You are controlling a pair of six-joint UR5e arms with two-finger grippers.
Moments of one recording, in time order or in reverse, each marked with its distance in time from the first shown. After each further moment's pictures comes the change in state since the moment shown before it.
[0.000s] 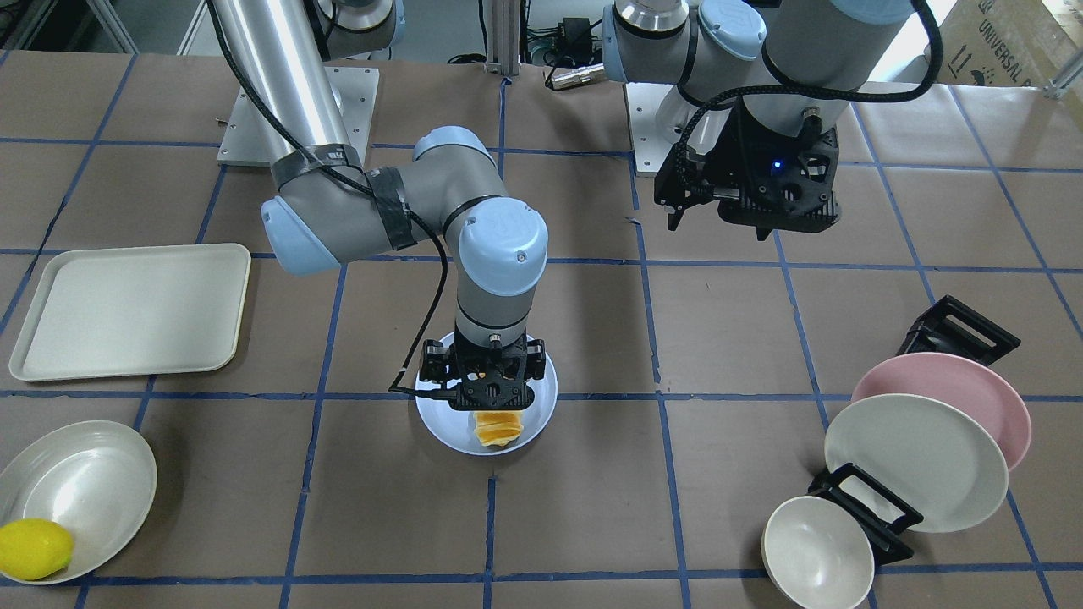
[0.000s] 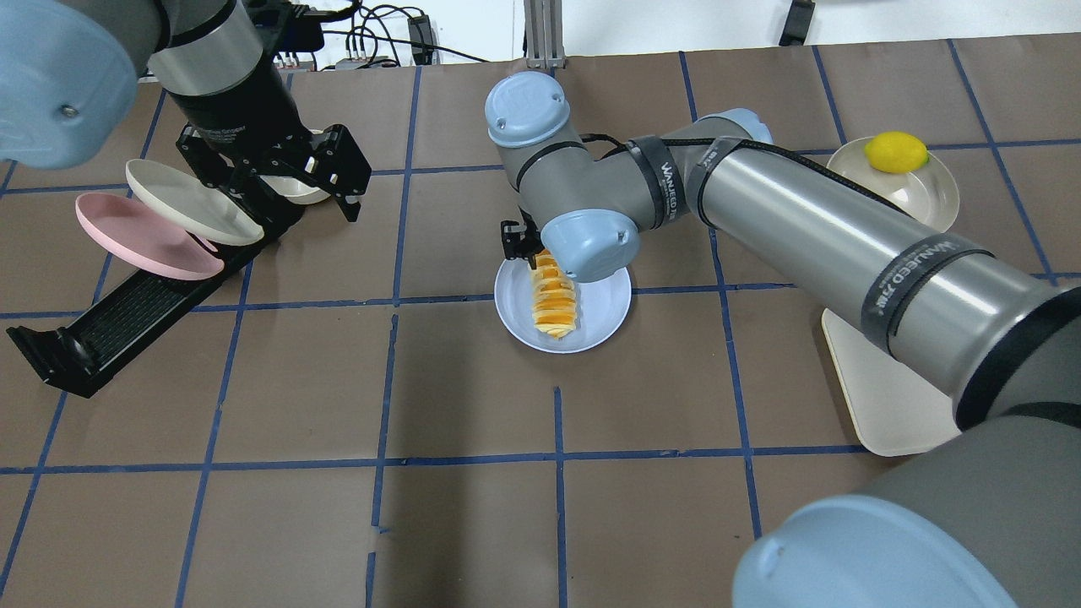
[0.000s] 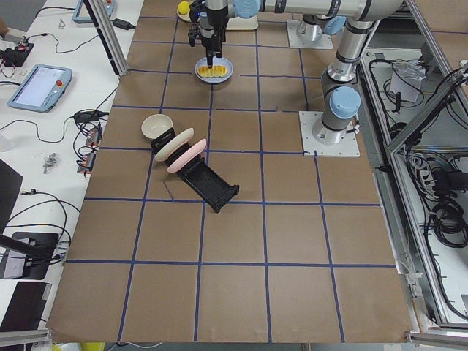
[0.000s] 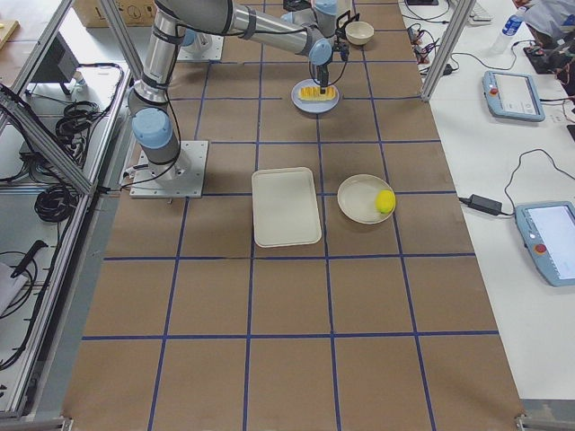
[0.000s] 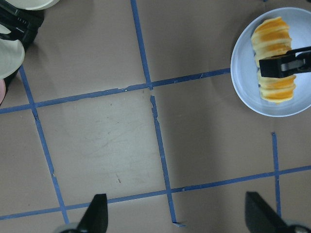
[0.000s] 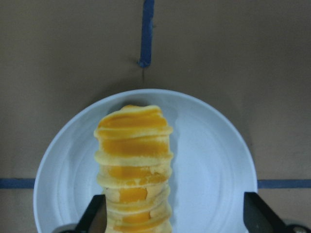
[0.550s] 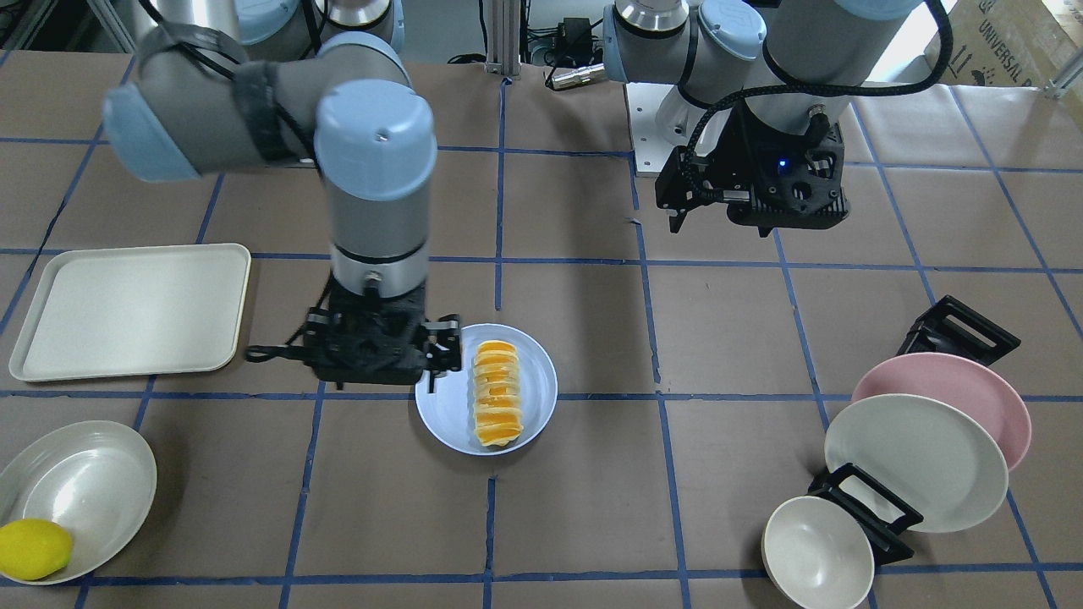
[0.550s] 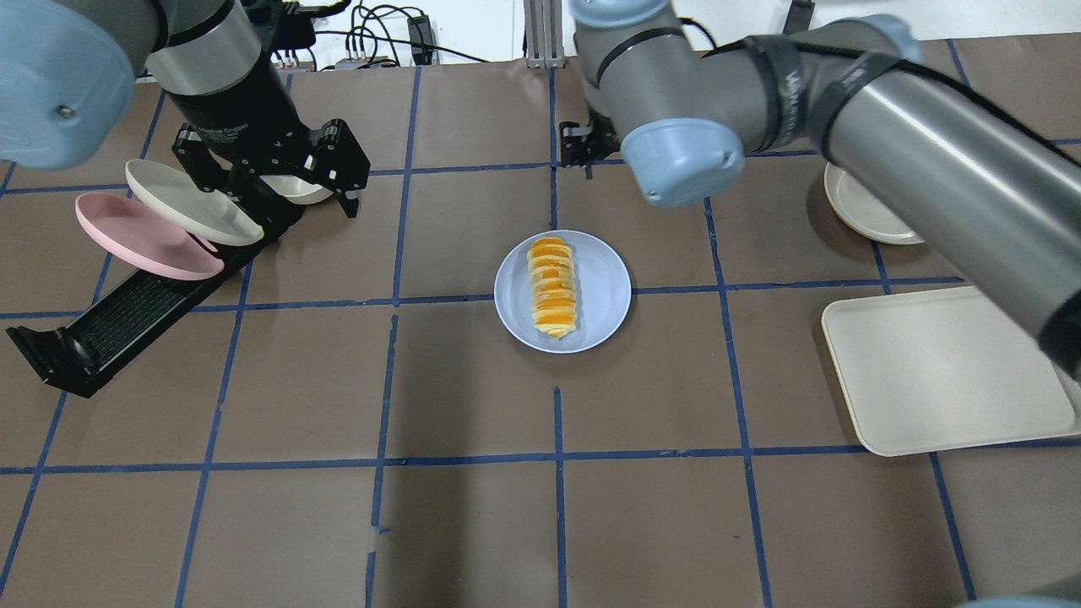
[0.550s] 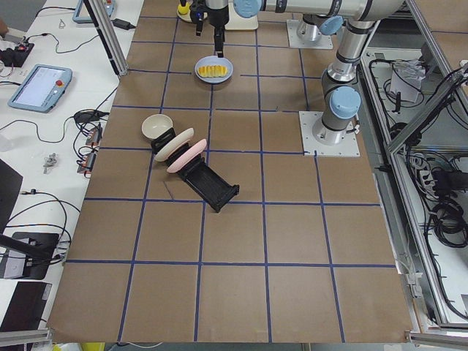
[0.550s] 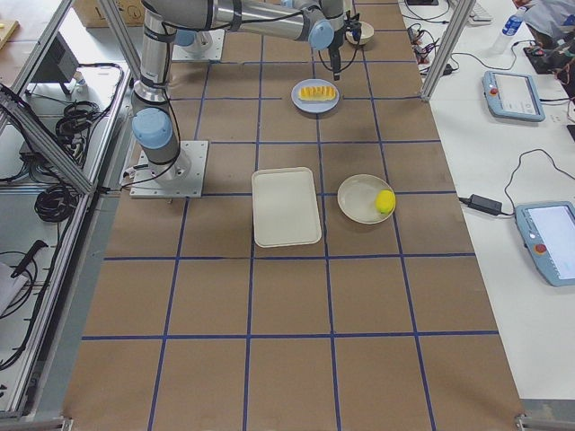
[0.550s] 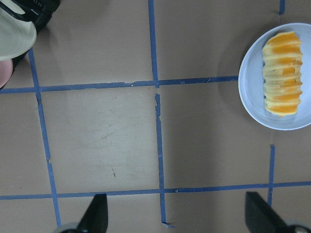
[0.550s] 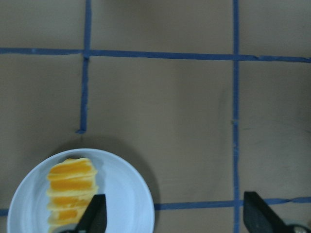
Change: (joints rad) left arm -0.001 0.000 0.005 0.001 0.006 -0.056; right arm -0.165 -0.197 -0.028 0.055 -0.035 -0.107
